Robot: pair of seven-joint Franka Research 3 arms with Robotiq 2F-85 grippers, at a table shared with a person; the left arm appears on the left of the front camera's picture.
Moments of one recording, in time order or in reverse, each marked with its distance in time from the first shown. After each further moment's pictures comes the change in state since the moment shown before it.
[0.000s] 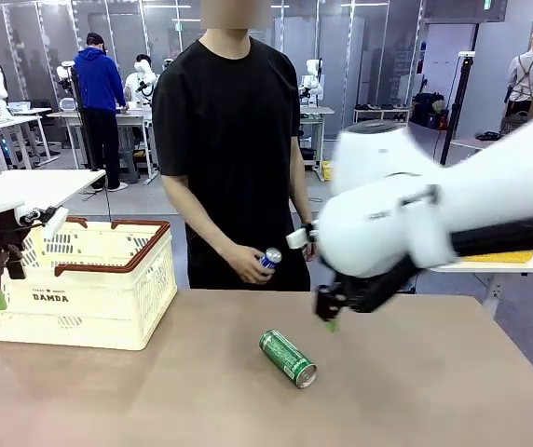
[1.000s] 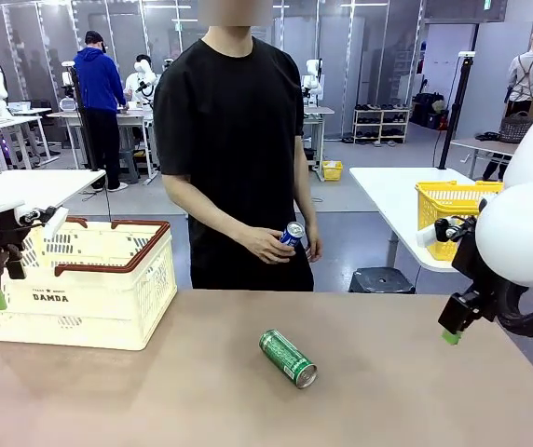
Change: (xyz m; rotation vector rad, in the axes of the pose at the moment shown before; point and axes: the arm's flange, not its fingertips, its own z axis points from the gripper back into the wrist) left arm 0.000 0.000 0.000 0.000 0.000 0.000; right arm -0.145 -0.097 0.029 0.000 -0.040 -0.138
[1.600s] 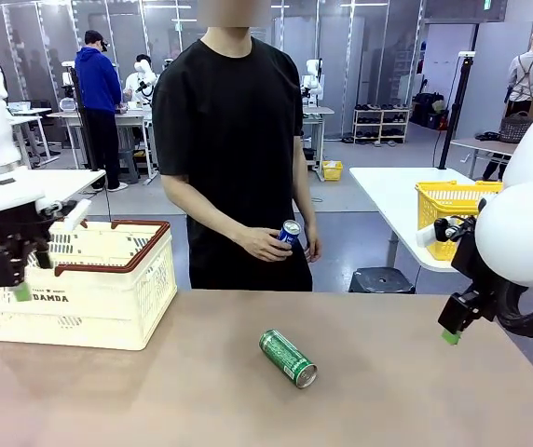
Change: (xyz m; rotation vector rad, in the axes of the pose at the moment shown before) left arm 0.052 -0.007 0.018 0.046 -0.045 -0.141; right arm 0.000 0.001 0.001 -0.001 0.000 0.002
